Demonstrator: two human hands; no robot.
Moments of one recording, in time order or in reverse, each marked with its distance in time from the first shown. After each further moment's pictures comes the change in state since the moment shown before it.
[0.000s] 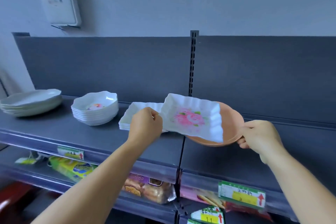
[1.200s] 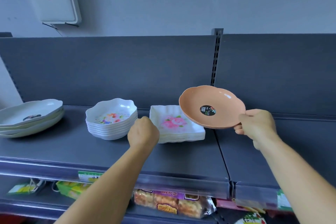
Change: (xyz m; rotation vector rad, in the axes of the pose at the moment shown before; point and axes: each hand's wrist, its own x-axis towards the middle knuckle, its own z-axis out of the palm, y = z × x) left_hand 0.092 -0.096 -0.041 0.356 -0.102 -0.111; right_hand -0.023 -0.091 0.108 0.119 0.222 0.111
